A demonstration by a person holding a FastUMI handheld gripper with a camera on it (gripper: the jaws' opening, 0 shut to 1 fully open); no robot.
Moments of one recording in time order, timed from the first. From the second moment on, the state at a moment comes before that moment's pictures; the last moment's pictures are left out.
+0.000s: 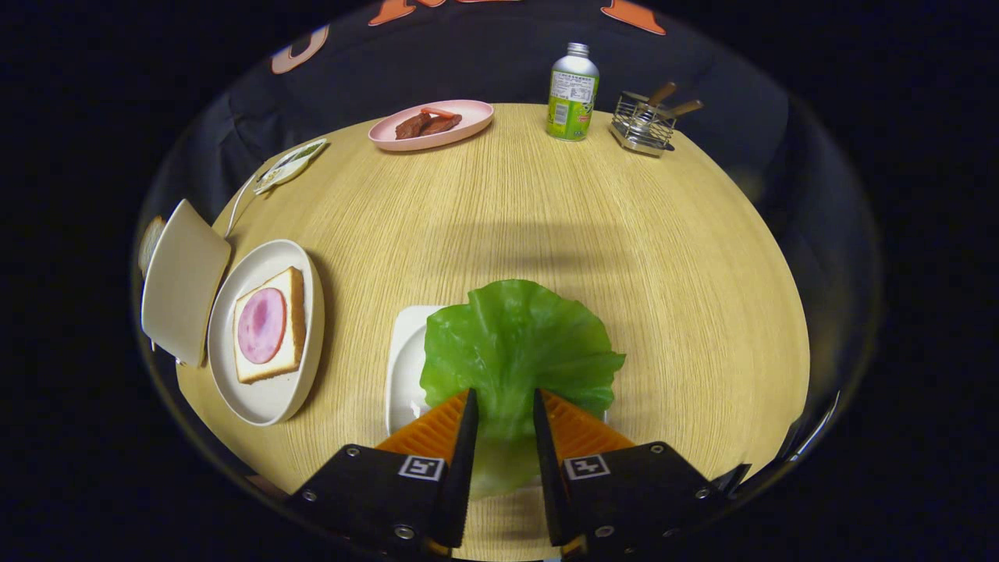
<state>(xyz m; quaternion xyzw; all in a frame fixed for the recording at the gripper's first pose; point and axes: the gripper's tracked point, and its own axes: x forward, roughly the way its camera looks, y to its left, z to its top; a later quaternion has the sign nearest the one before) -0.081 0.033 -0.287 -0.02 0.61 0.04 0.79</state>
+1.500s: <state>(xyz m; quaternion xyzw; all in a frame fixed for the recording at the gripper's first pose) -0.053 0.199 -0.196 0.02 0.50 0.23 0.83</state>
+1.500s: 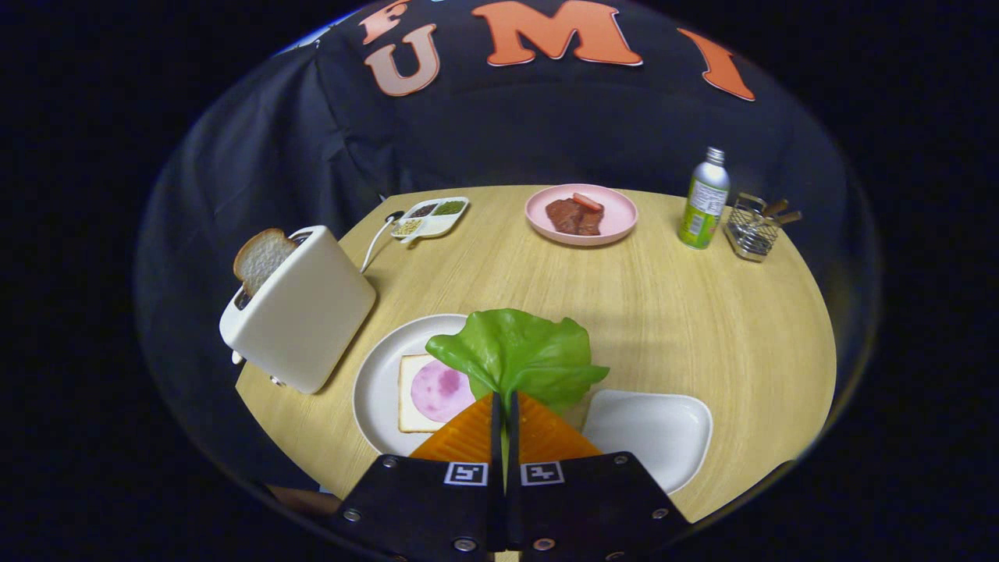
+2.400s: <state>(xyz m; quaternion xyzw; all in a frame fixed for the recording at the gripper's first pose) -0.062 0.264 -0.245 -0.01 0.56 0.27 0.78</state>
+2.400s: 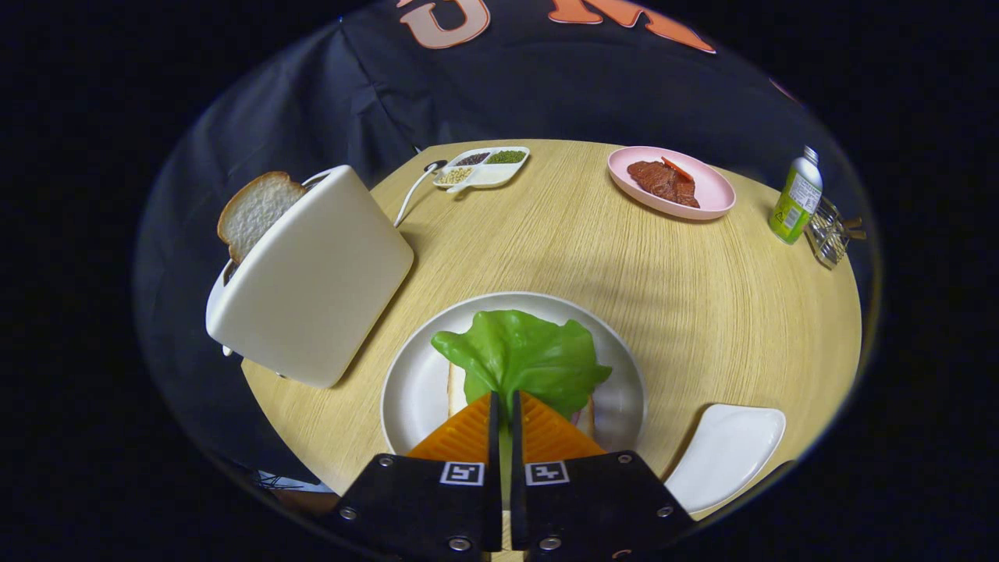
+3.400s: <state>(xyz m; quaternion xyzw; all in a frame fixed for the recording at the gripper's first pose) -0.036 0.313 -0.130 0.02 0.52 0.29 0.80</state>
